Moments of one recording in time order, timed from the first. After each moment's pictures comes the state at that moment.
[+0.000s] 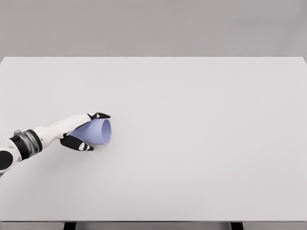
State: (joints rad) left arm -0.20 0.82 -0.50 -1.80 -0.06 0.07 -0.39; right arm 0.04 0.00 -0.02 0.04 0.05 0.01 0.09
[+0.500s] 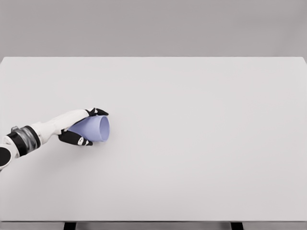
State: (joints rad) left arm -0.21 0.82 -0.48 -1.80 -0.05 0.07 -0.39; right arm 0.04 0.00 -0.02 0.04 0.05 0.01 0.09
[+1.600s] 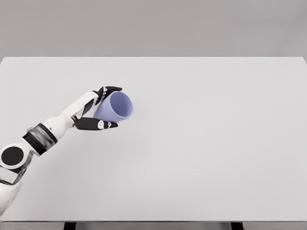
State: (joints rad) left arm -0.13 0.54 -0.30 -1.80 0.21 0.06 -0.34; right arm 0.04 0.00 -0.02 0.04 0.05 0.01 0.09
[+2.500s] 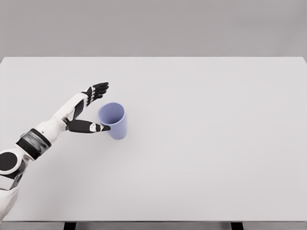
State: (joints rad) left arm -0.07 0.50 -0.20 -1.78 0.24 0.06 -0.34; right arm 0.04 0.00 -0.02 0.04 0.05 0.01 0.09
